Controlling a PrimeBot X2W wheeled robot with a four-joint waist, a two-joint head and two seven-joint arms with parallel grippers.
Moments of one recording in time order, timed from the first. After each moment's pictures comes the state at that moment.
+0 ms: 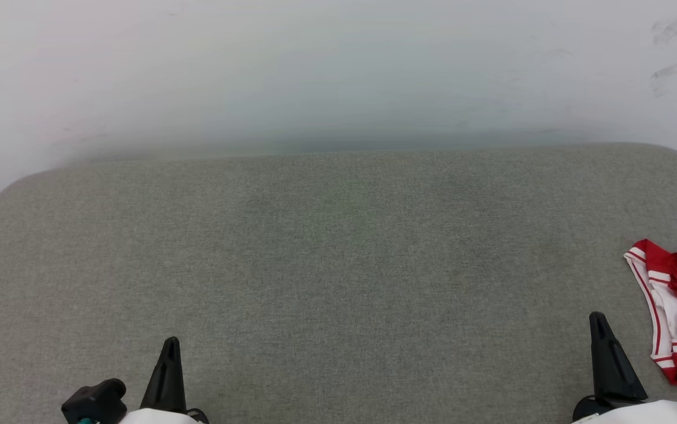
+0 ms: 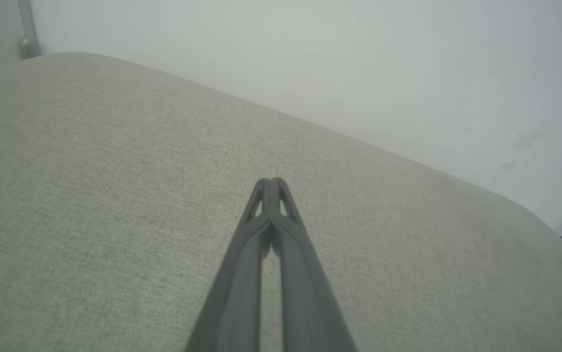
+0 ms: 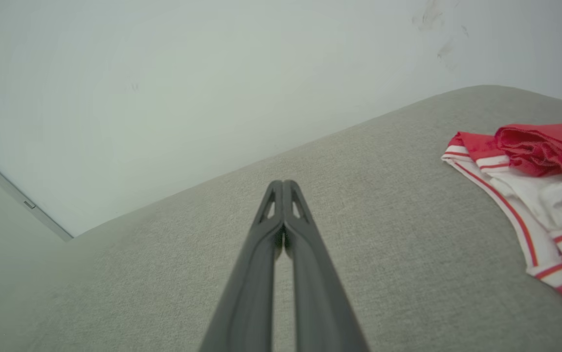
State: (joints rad) left arm 0.11 0.05 0.01 0.11 -0.41 -0.01 -0.19; right arm 0.12 -0.06 -0.05 0.07 0.46 0.13 -0.20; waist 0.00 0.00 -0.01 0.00
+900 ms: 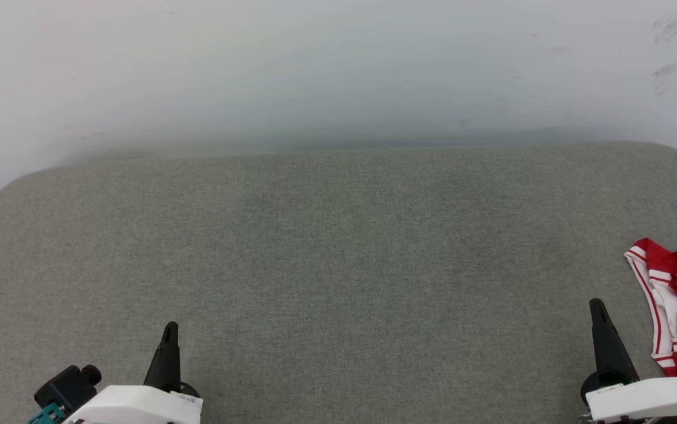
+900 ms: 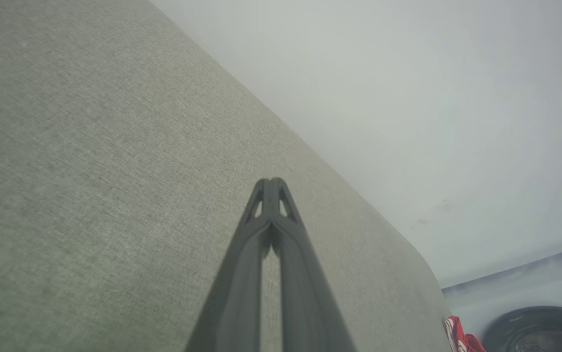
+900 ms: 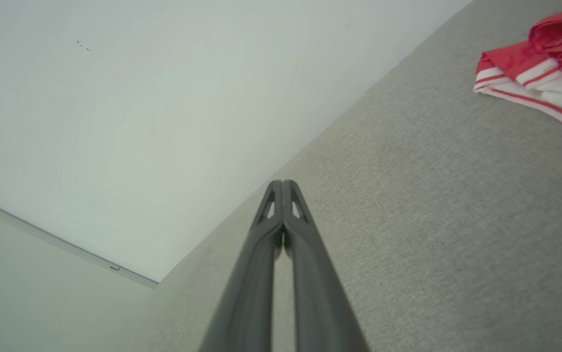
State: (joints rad) left arm 0.04 0.05 0.04 0.16 -0.83 -0.05 -0.08; right arm 0.05 -0.07 -0.05 0.13 0.88 0.13 -0.11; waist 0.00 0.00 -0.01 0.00
